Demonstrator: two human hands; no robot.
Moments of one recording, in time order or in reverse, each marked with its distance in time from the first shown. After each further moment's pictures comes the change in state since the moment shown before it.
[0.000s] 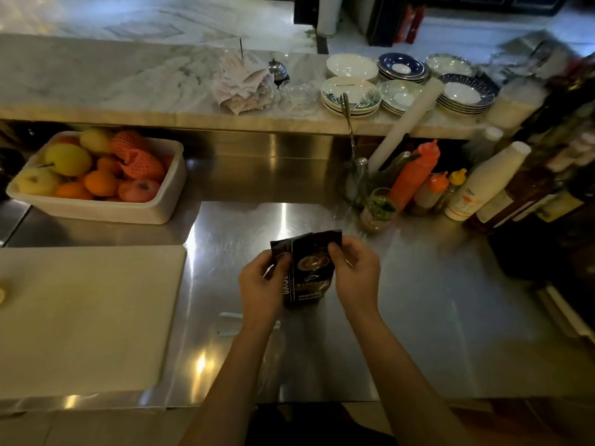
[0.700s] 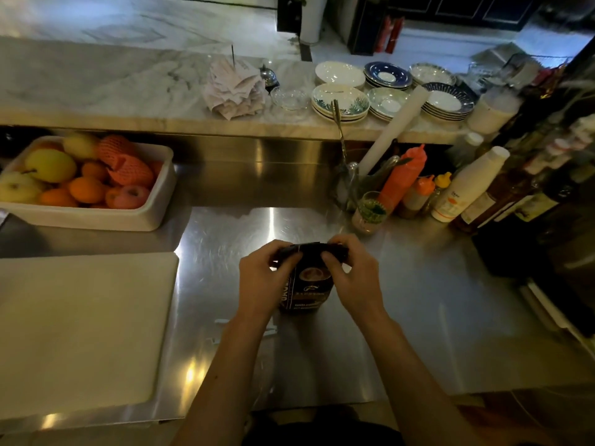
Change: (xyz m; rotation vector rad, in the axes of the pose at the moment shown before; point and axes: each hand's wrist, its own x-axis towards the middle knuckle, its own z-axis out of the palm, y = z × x) left_hand 0.020 0.009 -0.008 0.164 -0.165 0.233; right_hand 0.000 -0.005 -0.012 -0.323 -0.126 -0.230
